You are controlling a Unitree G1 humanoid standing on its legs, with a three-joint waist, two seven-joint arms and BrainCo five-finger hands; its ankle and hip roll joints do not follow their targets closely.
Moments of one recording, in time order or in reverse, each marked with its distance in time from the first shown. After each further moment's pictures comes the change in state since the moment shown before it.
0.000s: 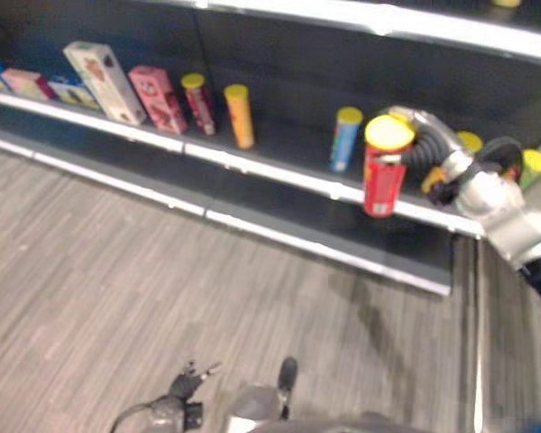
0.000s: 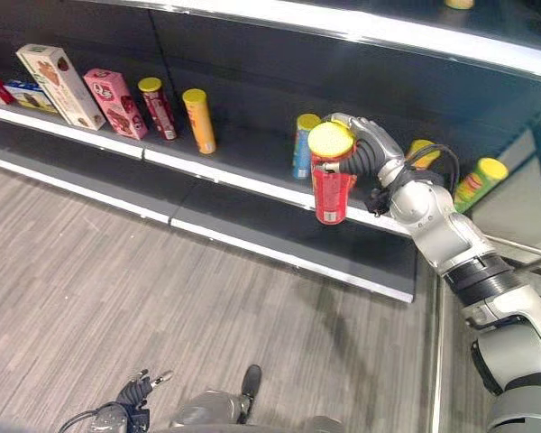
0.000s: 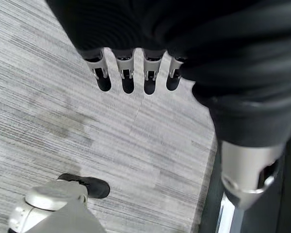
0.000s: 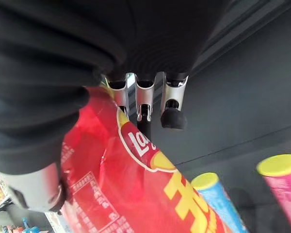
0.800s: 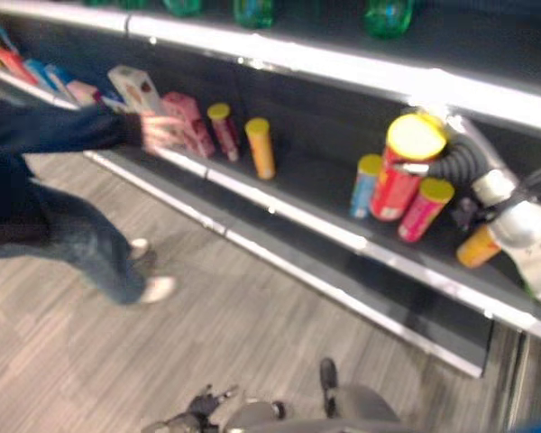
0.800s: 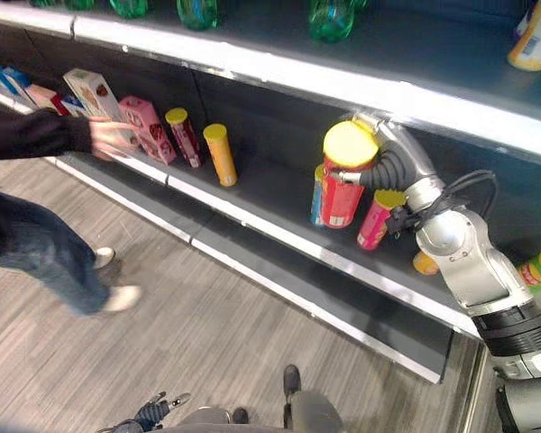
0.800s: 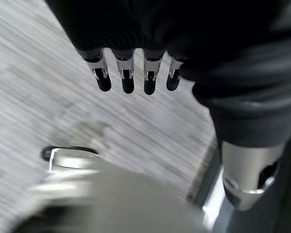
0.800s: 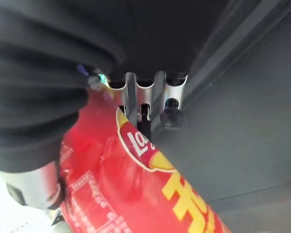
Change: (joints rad) left arm 0.061 -0.080 -0.001 0.050 0.076 0.035 0.000; right arm 0.334 -0.026 -0.235 -0.341 -0.047 -0.007 0.012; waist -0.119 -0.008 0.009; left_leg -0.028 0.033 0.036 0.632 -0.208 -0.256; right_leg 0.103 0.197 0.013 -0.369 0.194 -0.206
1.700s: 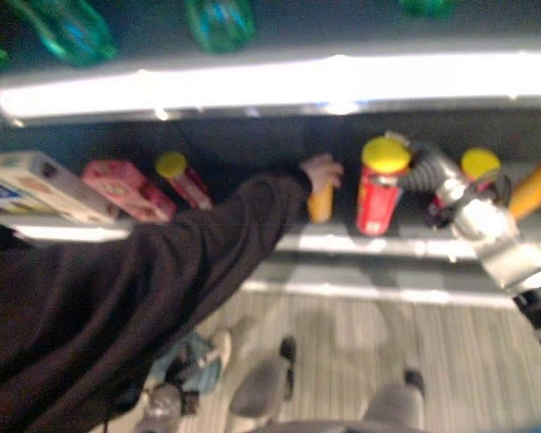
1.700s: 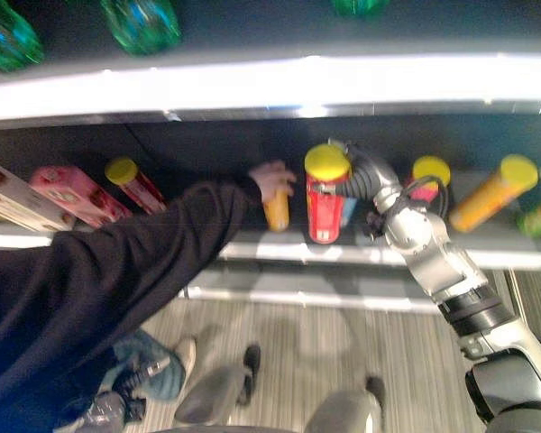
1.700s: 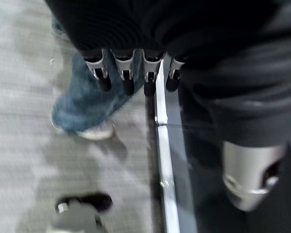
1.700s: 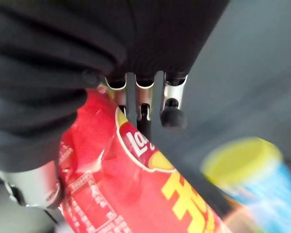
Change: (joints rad) left arm -0.072 0.157 -0.005 -0.179 -0.041 -0.055 0.048; right arm -0.181 0.092 0.112 0.214 -0.043 0.014 -0.025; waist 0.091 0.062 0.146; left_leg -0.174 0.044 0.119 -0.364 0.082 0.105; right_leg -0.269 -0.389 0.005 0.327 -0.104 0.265
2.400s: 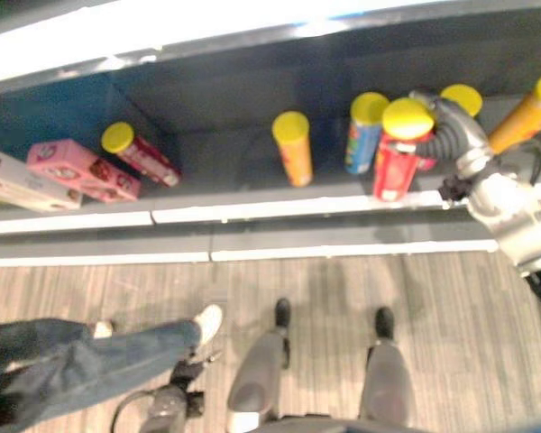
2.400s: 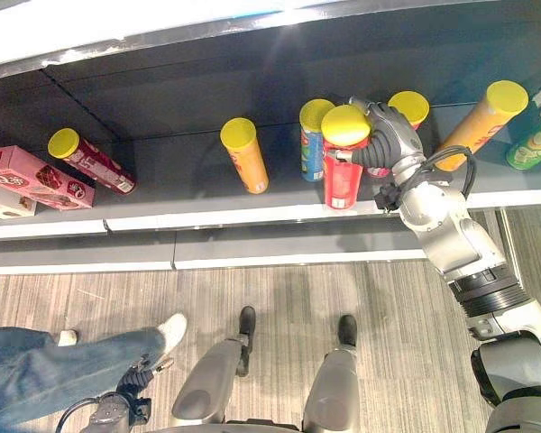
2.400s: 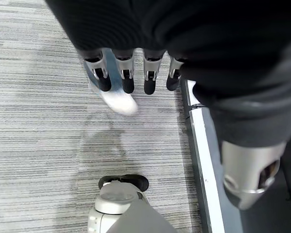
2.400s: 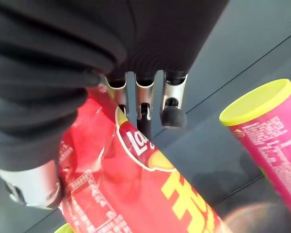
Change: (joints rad) left arm 0.044 -0.071 0.024 0.008 -0.008 0.007 -0.005; right arm -0.050 -0.031 -0.033 -0.006 -0.037 0.028 -0.040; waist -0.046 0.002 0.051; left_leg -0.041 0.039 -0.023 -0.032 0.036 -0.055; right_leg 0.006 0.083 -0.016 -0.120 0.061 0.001
